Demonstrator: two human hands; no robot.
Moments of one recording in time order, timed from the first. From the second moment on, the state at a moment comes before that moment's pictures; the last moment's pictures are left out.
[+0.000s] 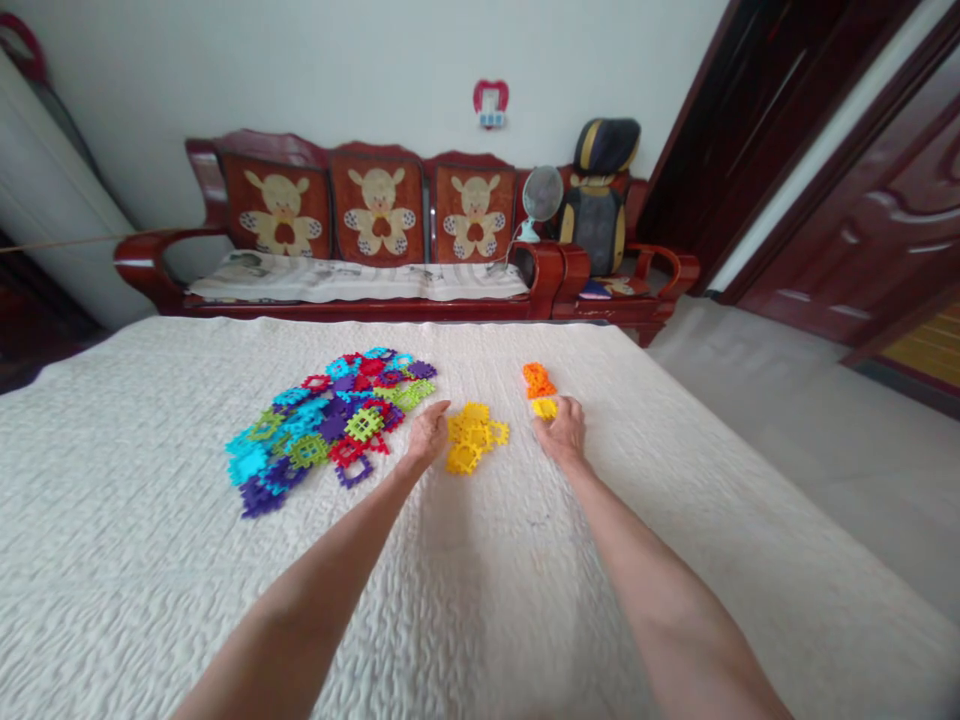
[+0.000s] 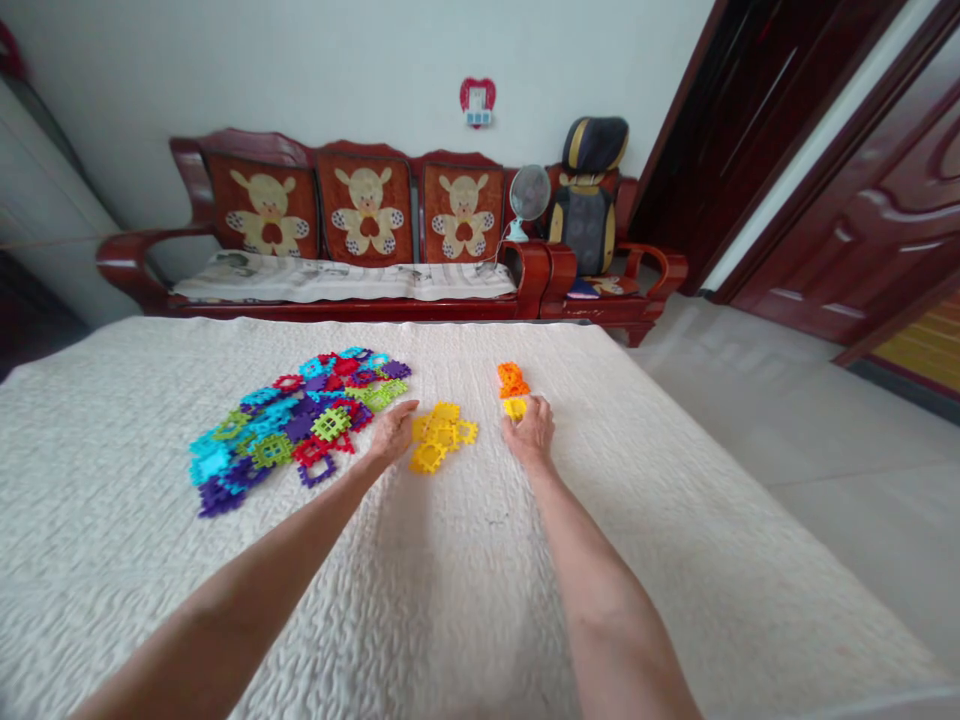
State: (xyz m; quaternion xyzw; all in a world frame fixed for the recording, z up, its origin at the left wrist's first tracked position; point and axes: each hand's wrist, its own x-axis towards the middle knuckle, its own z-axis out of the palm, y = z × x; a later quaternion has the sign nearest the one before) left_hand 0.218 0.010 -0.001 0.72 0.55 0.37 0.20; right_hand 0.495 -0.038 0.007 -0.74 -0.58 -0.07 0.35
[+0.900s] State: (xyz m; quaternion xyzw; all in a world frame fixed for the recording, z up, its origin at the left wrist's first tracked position) left_hand 0.204 -0.027 -0.006 0.80 0.49 0.33 0.09; right_hand 0.396 -0.051 0.002 -0.48 -0.80 0.10 0.35
